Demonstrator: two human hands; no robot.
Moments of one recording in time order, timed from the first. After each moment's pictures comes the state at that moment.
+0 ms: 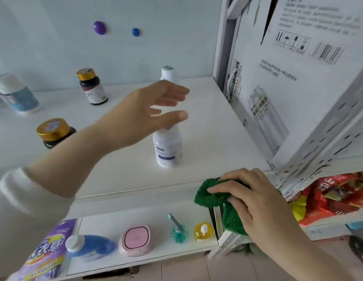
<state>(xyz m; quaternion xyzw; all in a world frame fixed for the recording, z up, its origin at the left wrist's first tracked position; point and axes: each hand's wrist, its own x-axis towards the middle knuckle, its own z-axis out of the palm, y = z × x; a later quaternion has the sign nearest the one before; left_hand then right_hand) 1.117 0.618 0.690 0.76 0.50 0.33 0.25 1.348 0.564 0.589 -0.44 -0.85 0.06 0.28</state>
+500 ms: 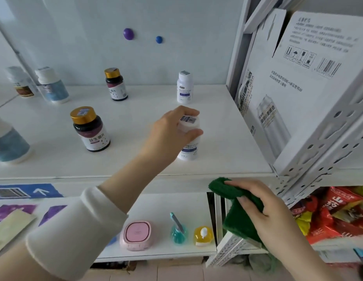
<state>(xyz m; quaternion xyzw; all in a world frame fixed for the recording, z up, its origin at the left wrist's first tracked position) 1.154 0.602 0.640 0.61 0.62 0.45 0.20 1.362 0.547 0.584 -0.47 -0.73 0.34 0.36</state>
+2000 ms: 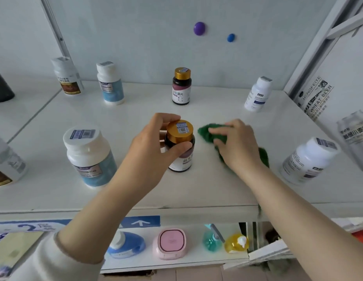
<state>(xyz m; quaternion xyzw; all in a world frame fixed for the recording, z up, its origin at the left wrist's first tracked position) 0.931 0.558 0.628 0.61 0.61 0.46 0.22 1.094 0.661 0.599 -0.57 -0.78 0.07 0.26</state>
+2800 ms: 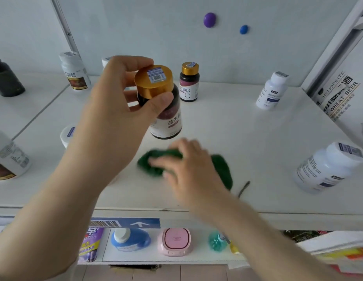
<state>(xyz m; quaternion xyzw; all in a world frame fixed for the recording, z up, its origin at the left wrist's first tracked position) 0.913 0.550 0.680 0.56 0.59 0.57 0.14 1.037 0.593 0.589 -0.33 -0.91 0.09 0.25</state>
